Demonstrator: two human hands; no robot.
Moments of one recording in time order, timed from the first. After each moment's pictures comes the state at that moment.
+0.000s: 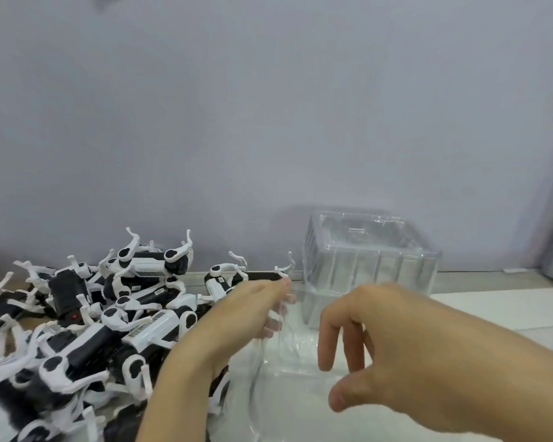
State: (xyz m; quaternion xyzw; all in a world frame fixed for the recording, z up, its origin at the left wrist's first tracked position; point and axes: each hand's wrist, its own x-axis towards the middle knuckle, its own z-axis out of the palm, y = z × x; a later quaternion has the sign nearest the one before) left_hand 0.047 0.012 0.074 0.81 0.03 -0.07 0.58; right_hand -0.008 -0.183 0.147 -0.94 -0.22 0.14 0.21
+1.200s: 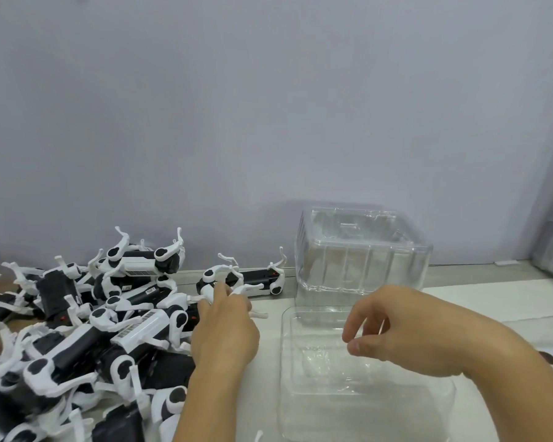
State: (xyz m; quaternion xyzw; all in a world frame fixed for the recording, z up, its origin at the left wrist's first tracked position) left_hand 0.062 0.006 0.026 0.98 0.15 0.07 0.14; right_hand 0.040 -0.221 0.099 -0.94 -0.12 0.17 0.27
